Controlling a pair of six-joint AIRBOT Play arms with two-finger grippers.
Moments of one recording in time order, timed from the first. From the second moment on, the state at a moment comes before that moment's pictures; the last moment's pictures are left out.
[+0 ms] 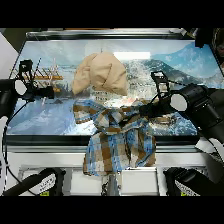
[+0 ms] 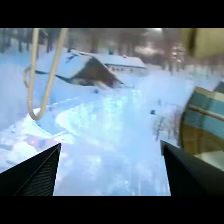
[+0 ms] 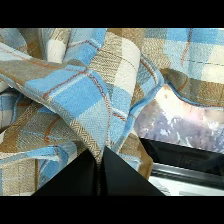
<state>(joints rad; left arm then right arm) 0.10 -1.26 1.14 1.64 -0.98 -1.66 0.46 -1.06 1.16 -1.55 1.34 1.90</state>
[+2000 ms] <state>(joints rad) 0.15 -1.68 1.43 1.93 -0.90 -1.68 0.46 -1.06 1.16 -1.55 1.34 1.90</state>
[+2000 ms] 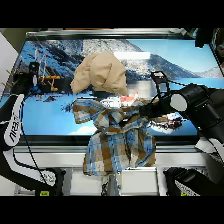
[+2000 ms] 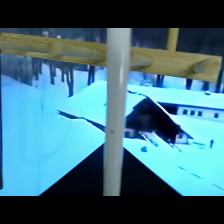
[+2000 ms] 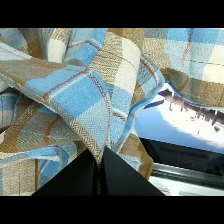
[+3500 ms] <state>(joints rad) 0.14 -1.00 1.24 1.03 -1.60 -0.53 0.46 -1.06 1.16 -1.55 1.34 1.90</state>
